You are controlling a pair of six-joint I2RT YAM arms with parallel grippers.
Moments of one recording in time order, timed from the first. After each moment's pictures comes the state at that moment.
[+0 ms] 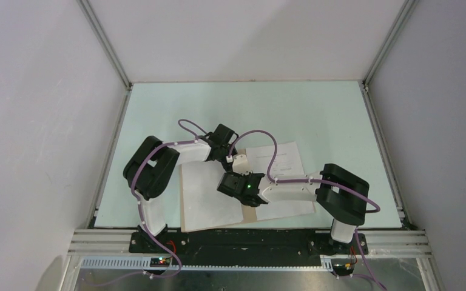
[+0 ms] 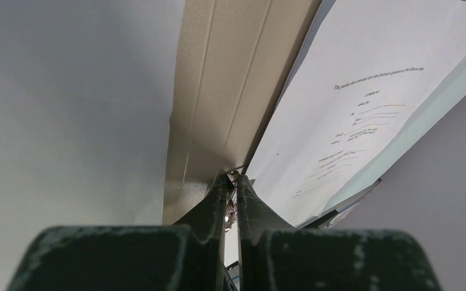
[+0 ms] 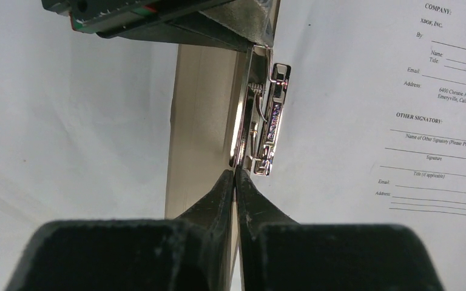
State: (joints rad) left arm -0.61 1.89 1.05 -0.25 0.34 -1.12; right arm 1.22 1.78 1.09 -0.52 0.61 0.75
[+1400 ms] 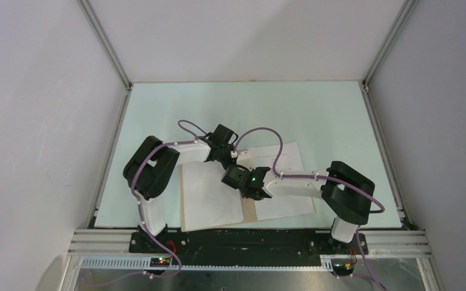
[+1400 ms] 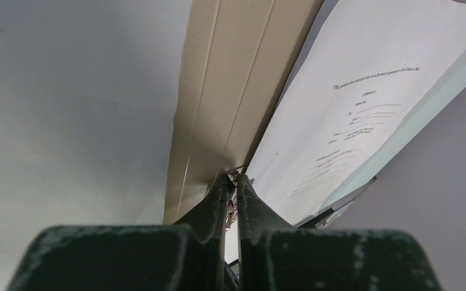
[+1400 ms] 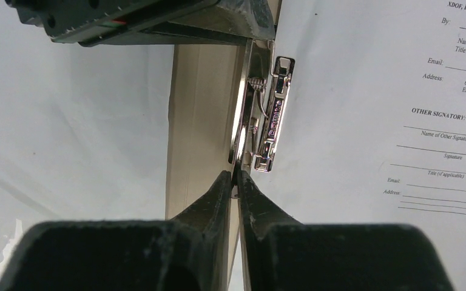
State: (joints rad) left arm -0.61 1.89 1.04 -0.23 0.36 -1.13; right arm 1.16 1.74 1.07 -0.53 0.48 0.75
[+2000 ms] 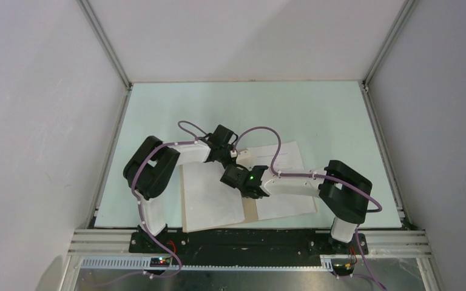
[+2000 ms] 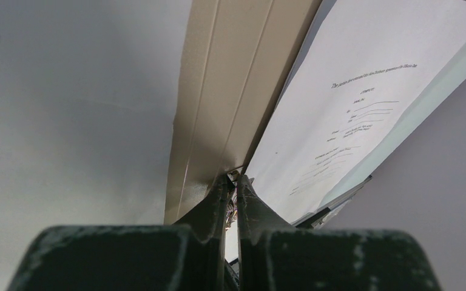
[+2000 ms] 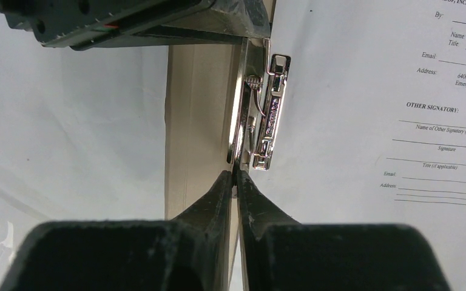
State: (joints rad) left arm -0.61 1.89 1.03 -0.20 0.36 -1.14; right arm 1.15 1.76 1.11 -0.59 0.48 0.75
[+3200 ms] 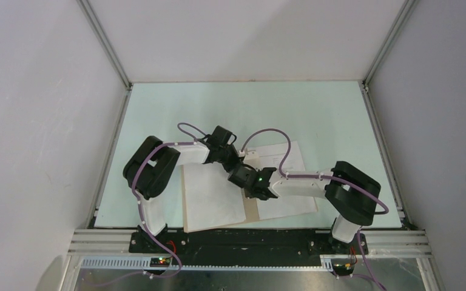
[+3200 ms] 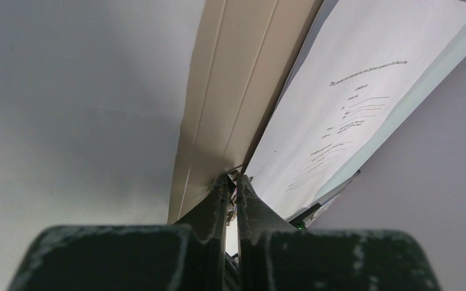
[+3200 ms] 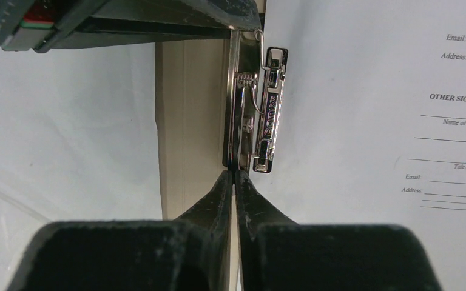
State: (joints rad) left arm -0.60 1.89 1.00 -0.13 0.39 -1.16; right arm 1.12 1.72 1.00 -0.48 0.45 0.79
